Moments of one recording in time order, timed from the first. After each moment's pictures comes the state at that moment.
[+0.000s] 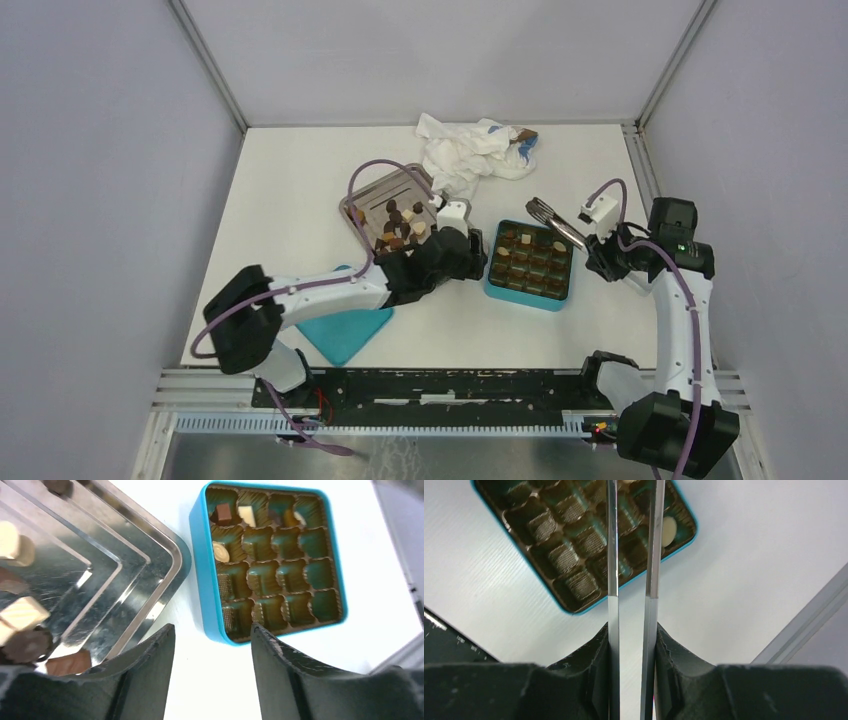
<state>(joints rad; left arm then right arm) -1.06 1.63 1.05 -0.02 -0.38 -0.66 -0.28 0.99 0.95 -0.95 -0.57 -0.87</state>
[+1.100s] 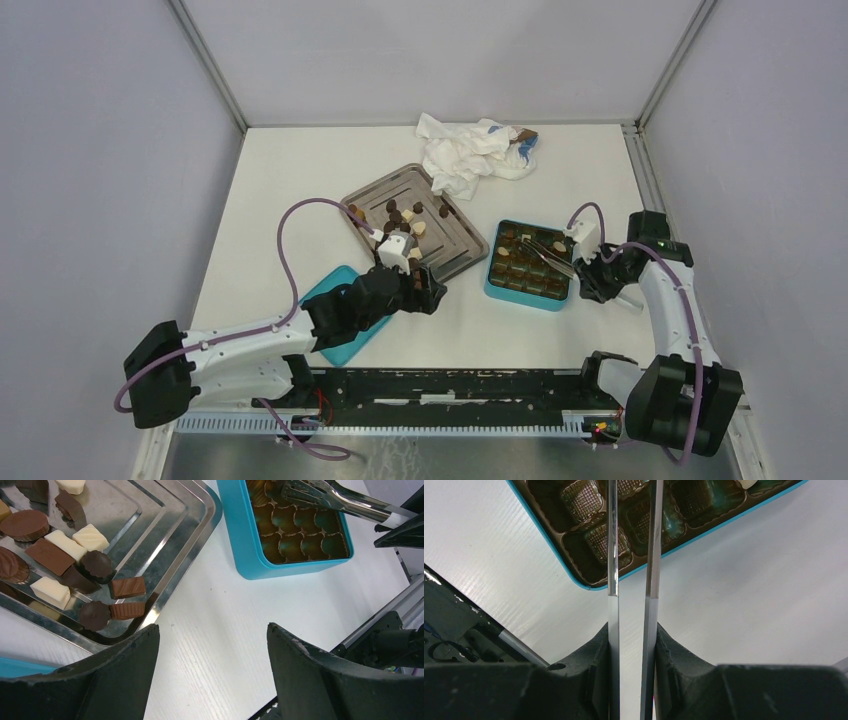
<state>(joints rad) -1.06 1.03 0.53 0.05 -0.34 -0.62 -0.24 1.09 0.79 -1.01 -0.46 -0.97</state>
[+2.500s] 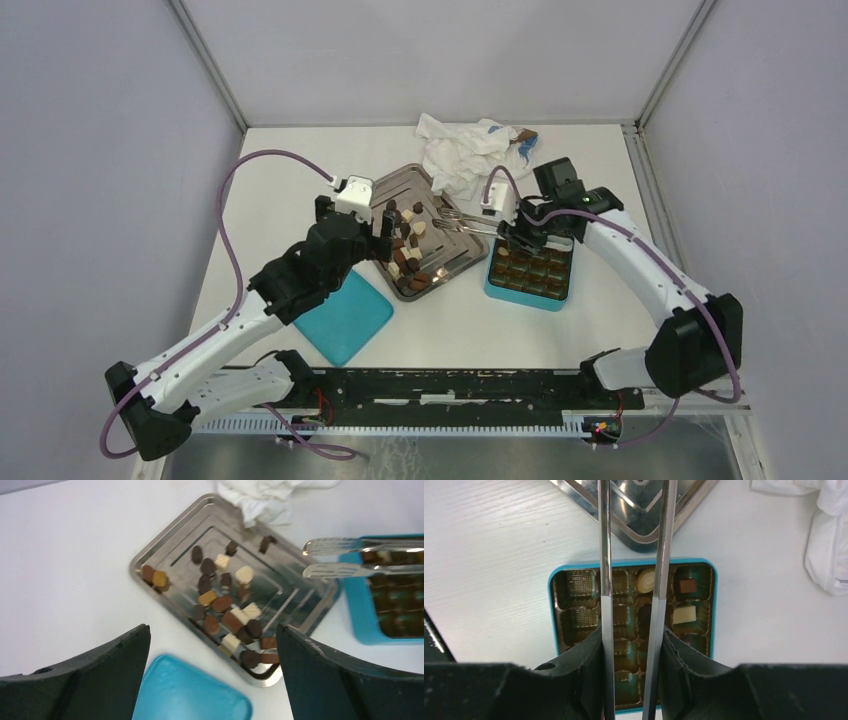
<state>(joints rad) -0.81 0.93 0.95 -0.40 -0.51 -0.20 0.34 1.33 1.13 -0.82 -0.46 -0.84</state>
